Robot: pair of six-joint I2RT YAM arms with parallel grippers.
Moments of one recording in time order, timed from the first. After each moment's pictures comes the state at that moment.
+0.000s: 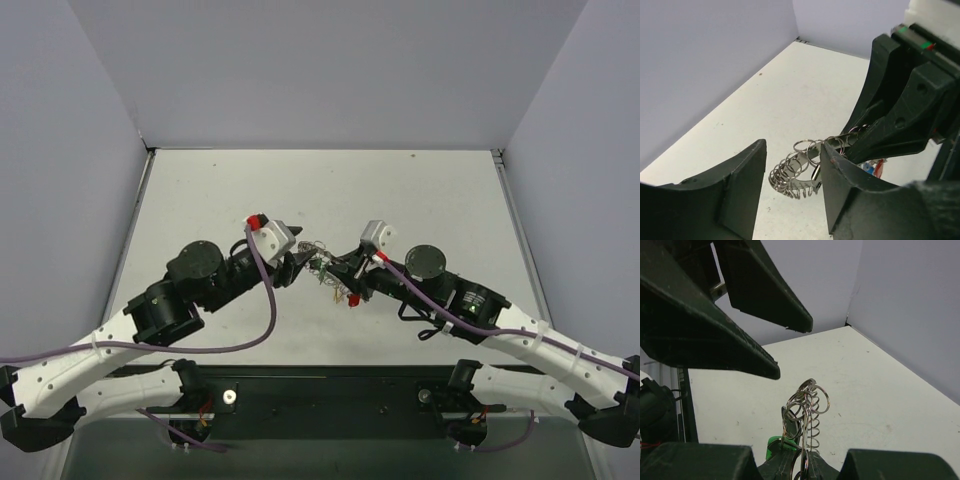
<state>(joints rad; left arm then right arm) -1.06 0.87 1.04 -0.16 -0.17 0.17 1.01 0.92 0.91 -0.15 0.02 -0.06</state>
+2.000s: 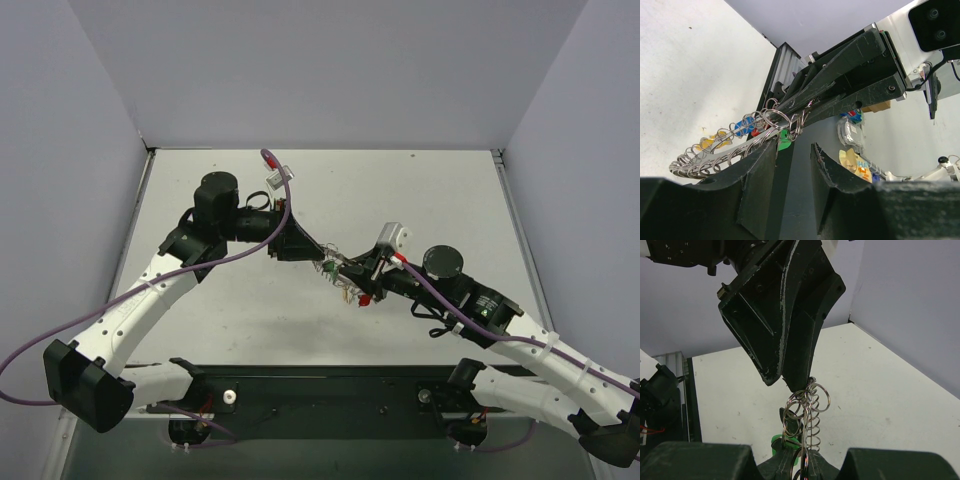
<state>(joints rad) -0.53 1.21 1.15 -0.16 1.00 -0.62 0.90 0.83 0.83 -0.15 -0.14 -0.08</state>
